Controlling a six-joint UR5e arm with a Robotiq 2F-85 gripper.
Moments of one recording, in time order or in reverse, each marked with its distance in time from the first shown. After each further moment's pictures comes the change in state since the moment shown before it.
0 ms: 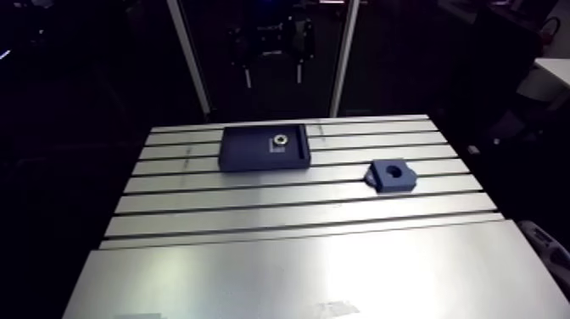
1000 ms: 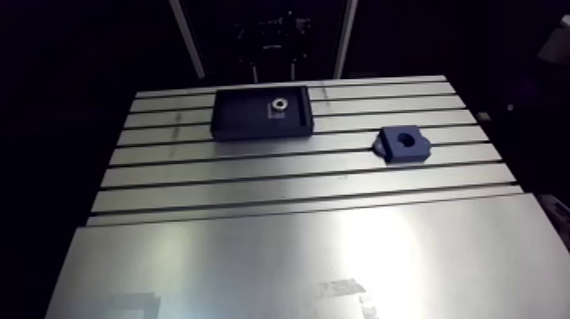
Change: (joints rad) arm 0.001 0.147 0.003 -0.076 0.003 0.043
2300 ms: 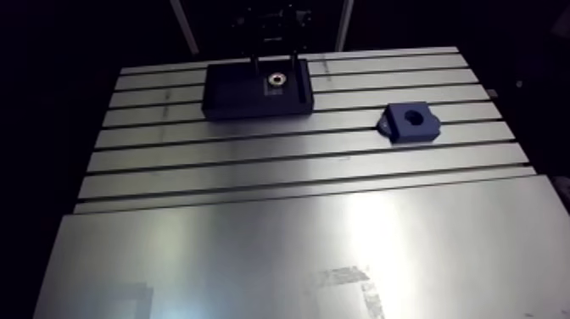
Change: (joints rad) arm -0.008 0.085 0.007 -0.089 -0.002 -0.014
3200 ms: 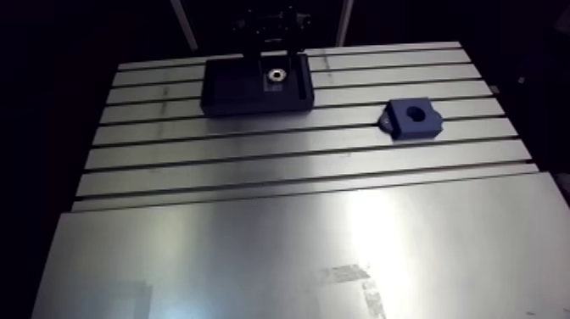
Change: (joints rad) arm 0.000 0.013 0.009 -0.017 -0.001 -0.001
